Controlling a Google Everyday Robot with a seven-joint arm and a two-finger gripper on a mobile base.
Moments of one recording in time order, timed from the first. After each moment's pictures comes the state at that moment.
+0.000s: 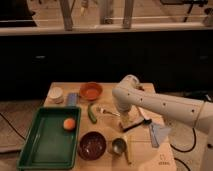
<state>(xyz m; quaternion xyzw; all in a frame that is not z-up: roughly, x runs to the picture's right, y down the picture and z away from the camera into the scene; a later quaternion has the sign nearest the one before) 0.099 0.153 0.817 -0.30 -0.04 -0.12 0.95</state>
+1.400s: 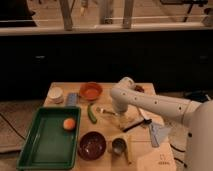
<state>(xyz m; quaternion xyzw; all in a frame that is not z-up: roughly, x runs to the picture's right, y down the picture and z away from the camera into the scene) 0.085 0.168 0.861 -0.32 -0.06 -0.12 0.94</state>
